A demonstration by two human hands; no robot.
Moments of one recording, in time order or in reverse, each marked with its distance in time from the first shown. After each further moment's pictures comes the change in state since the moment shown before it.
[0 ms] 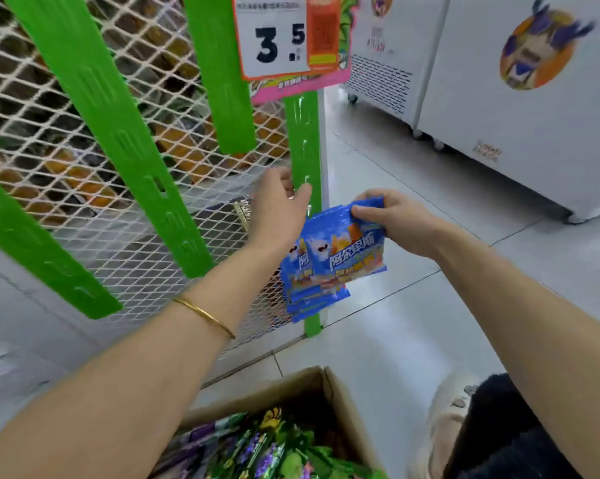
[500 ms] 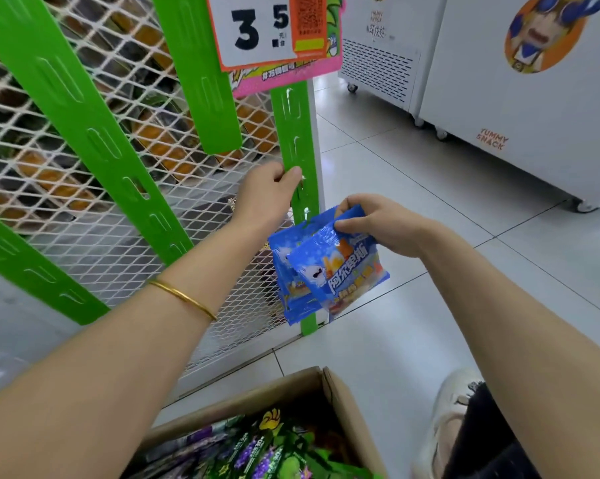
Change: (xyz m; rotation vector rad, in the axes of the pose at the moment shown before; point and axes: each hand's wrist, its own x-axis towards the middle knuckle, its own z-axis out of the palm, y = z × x) left_hand 0.017 0.006 -0.003 0.085 -0.120 -0.036; right_hand 0.008 0.005 0.007 -0.200 -0.099 0.086
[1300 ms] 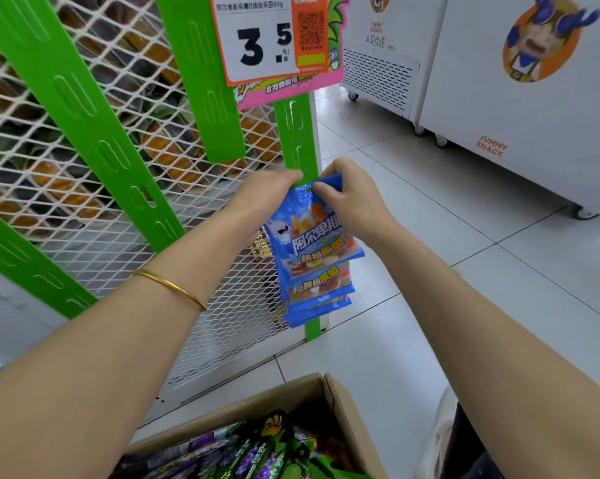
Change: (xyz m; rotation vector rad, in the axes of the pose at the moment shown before) left_hand 0.004 0.014 -0.013 -0.112 -0.145 -0.221; right_hand 0.012 -0.041 0.032 -0.219 0.492 -0.365
